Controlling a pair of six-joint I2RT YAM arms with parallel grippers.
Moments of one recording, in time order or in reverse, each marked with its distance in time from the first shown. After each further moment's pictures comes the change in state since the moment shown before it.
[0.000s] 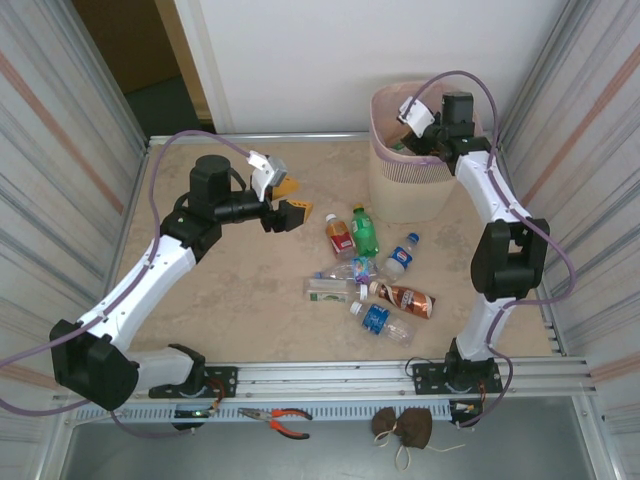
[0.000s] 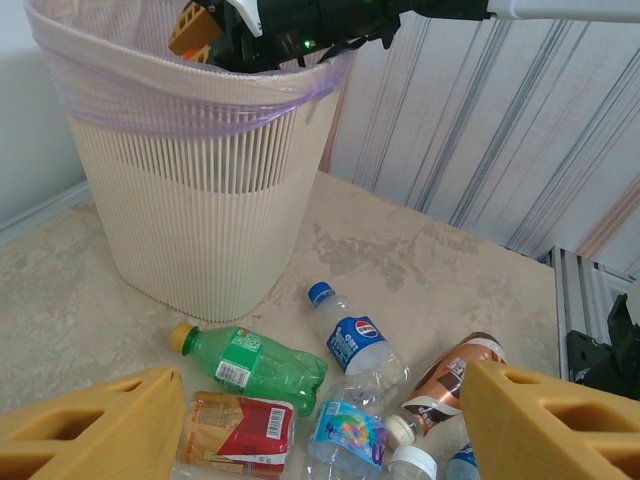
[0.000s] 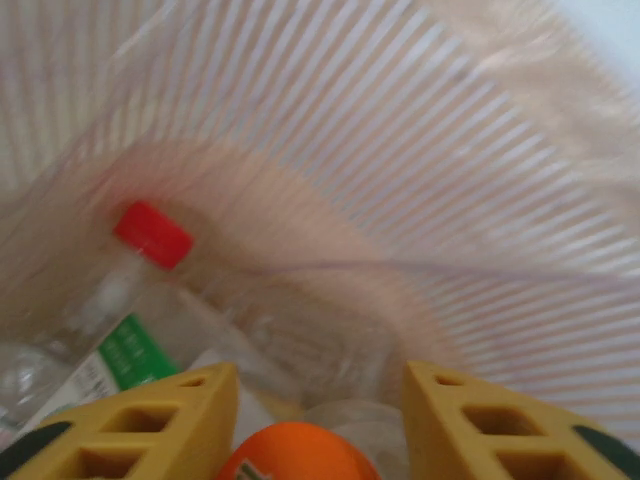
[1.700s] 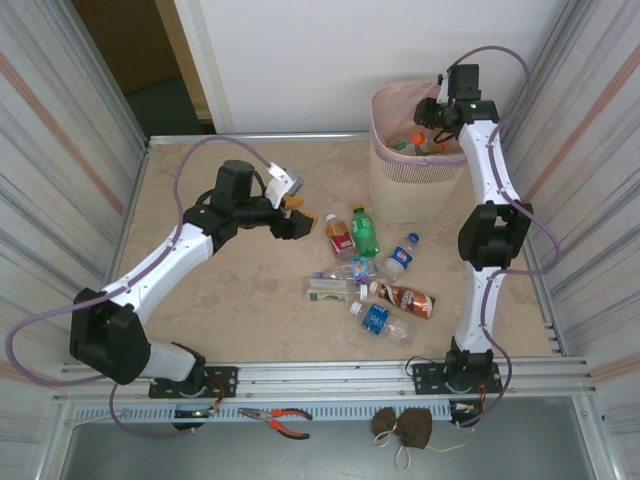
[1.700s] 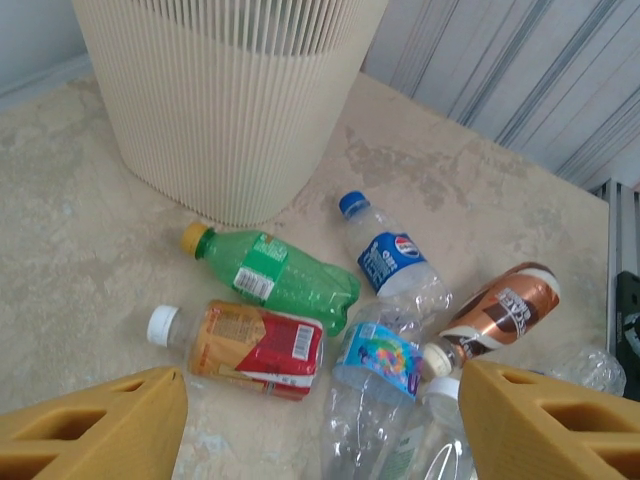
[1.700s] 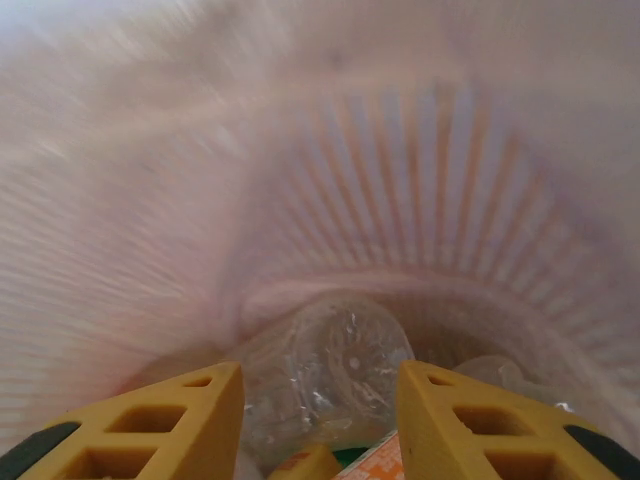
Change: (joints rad) left arm -0.026 0.149 0.000 -0.115 -0.088 0.086; right arm -0.045 0.346 0.623 -0.446 0.123 0.999
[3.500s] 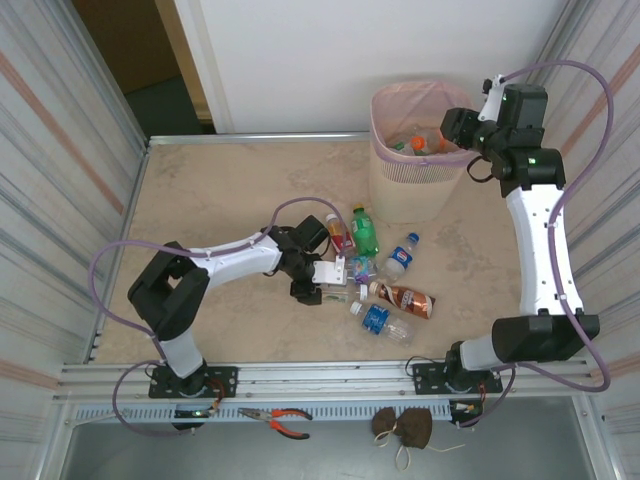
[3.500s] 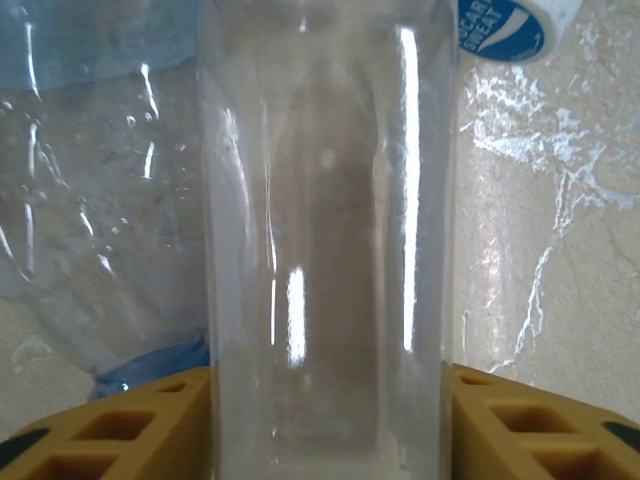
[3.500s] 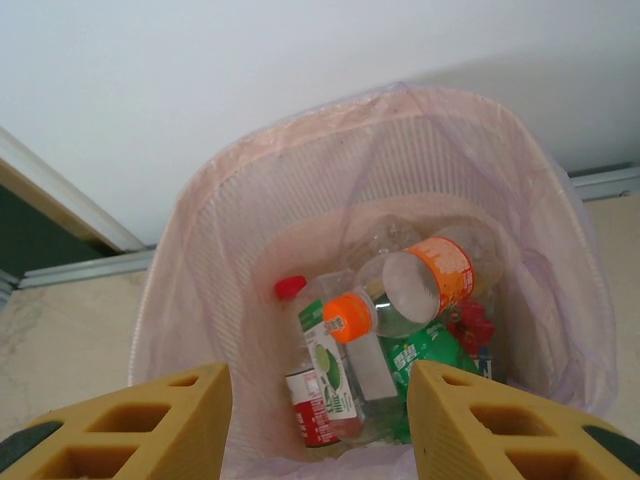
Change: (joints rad) left arm -0.345 0.352 0.000 -0.355 -0.361 0.682; right arm -0.024 -0.789 -0.588 0.091 -0.062 0.052
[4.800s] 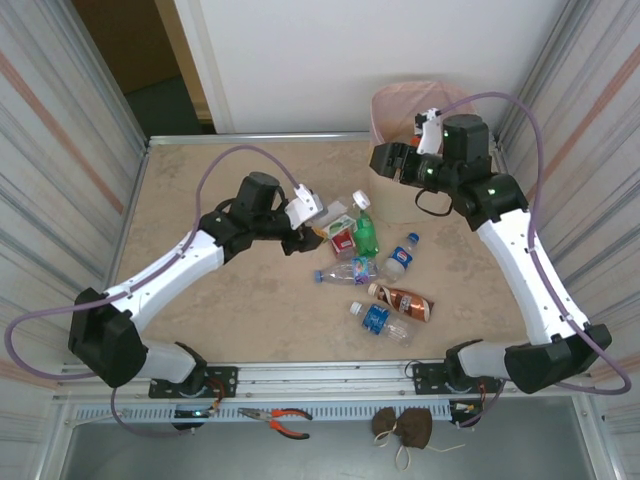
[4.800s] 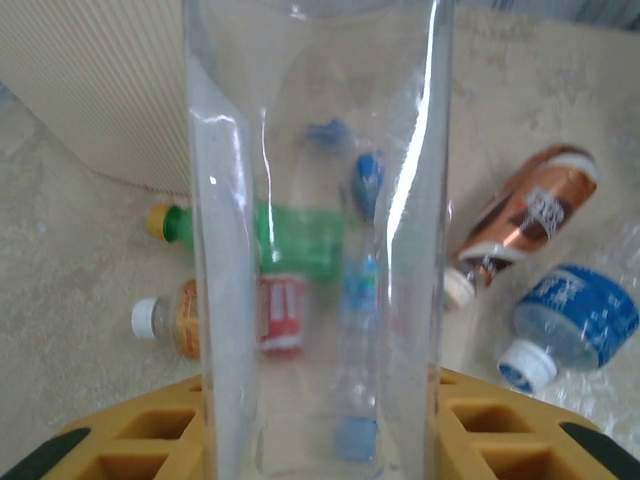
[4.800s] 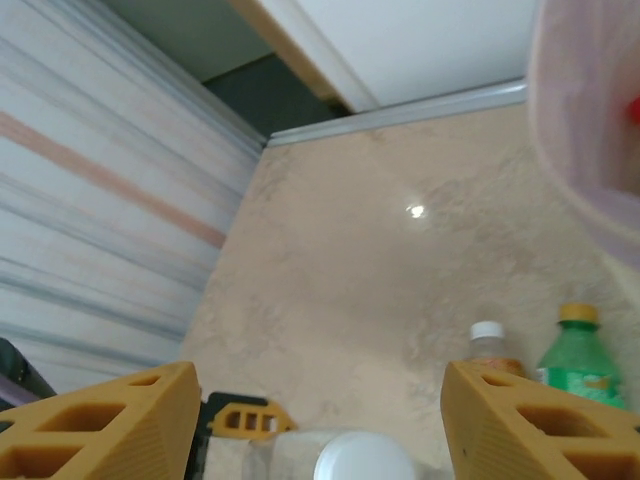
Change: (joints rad) left arm 0.185 -0.367 0.016 0.281 0.207 -0.452; right arm 0.338 -0.124 -0.217 0.083 -0.222 0.279
